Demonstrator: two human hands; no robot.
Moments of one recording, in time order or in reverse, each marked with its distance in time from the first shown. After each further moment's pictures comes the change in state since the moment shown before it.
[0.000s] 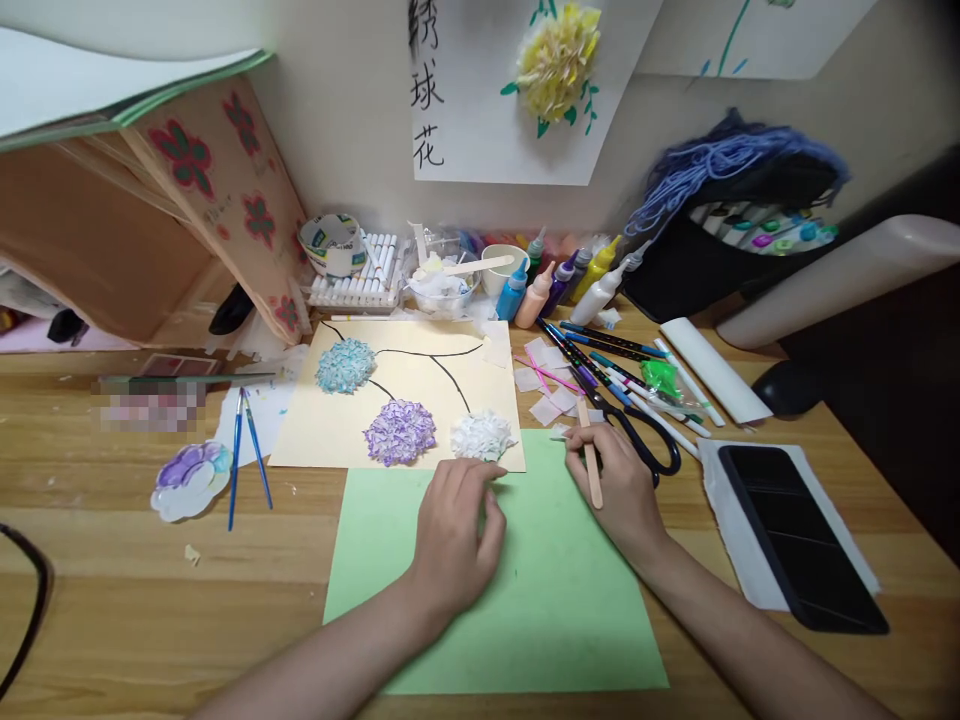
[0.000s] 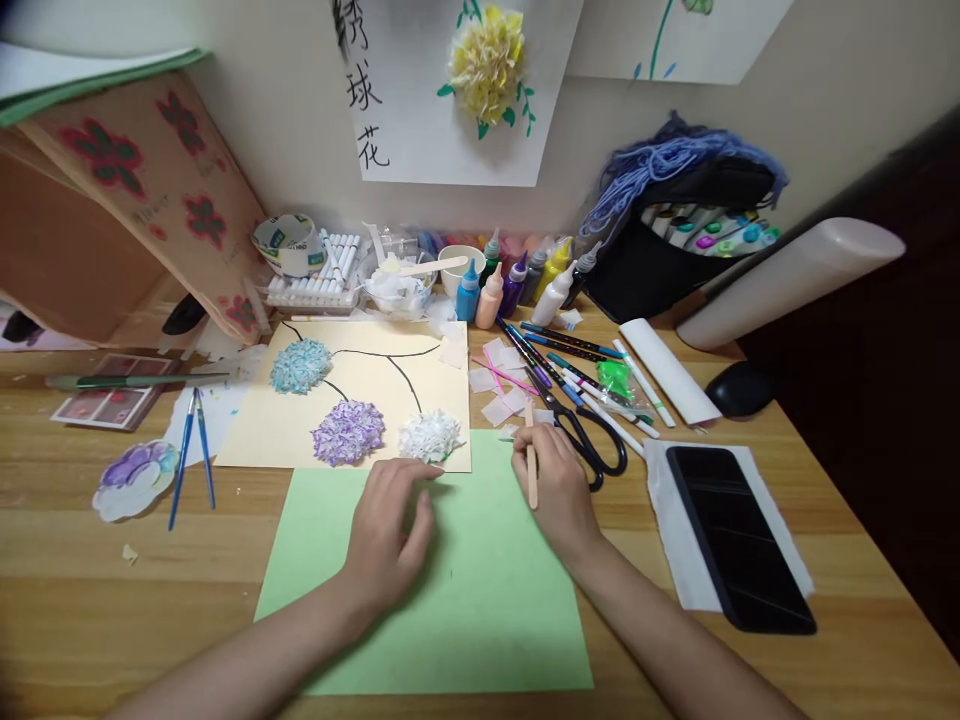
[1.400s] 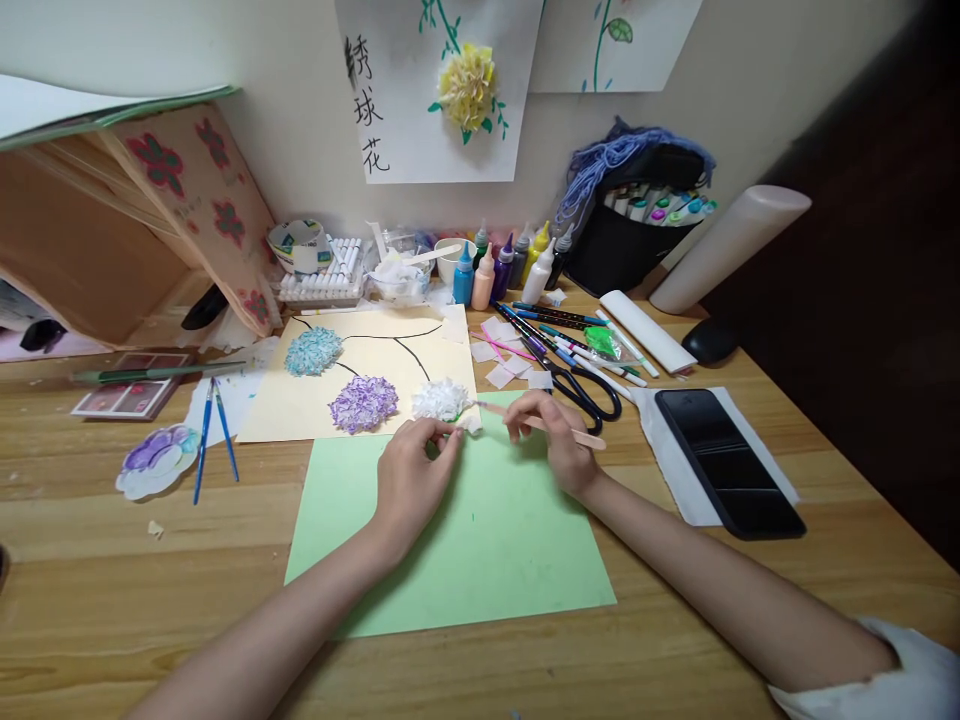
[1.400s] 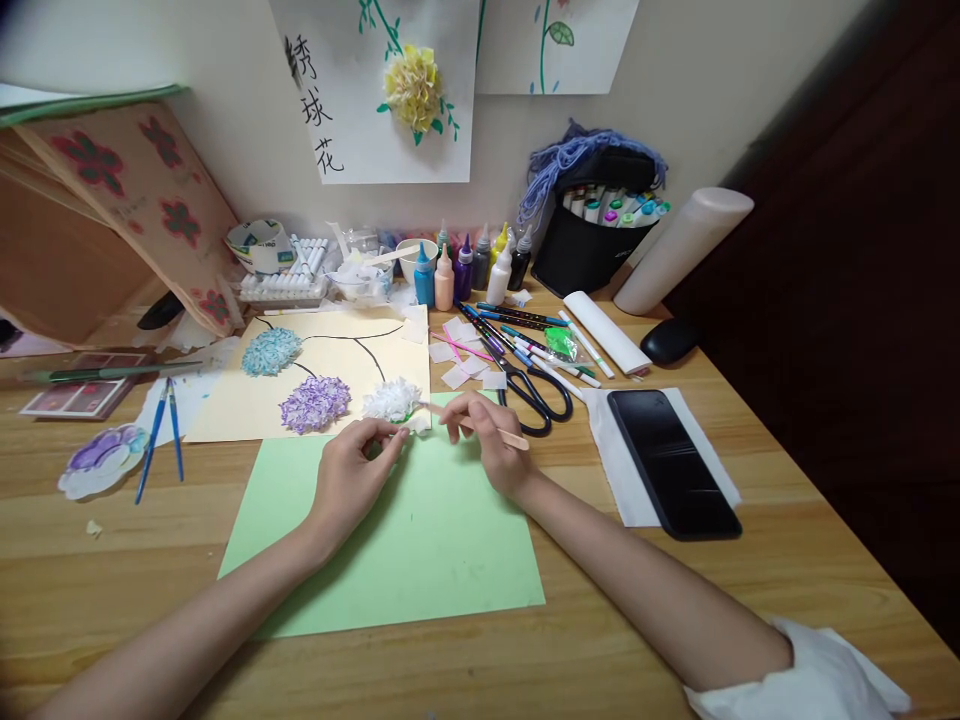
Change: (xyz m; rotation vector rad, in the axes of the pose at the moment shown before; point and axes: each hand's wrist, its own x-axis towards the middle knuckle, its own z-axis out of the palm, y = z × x) left_hand 0.009 0.004 0.011 0.025 0.033 -0.277; right_hand -0.007 -0.019 -0.004 0.823 -0.056 0.048
